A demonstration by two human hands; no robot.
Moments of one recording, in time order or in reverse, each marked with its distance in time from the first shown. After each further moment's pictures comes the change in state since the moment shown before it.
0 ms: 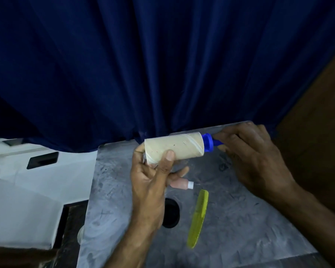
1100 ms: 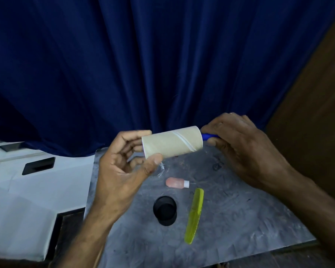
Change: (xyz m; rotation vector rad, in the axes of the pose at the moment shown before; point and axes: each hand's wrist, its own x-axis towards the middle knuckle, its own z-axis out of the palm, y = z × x) left_hand -0.006 0.055 -0.045 0.381 -0.284 0.285; right_hand 0.010 -0.038 -0.049 0.132 -0.143 0.040
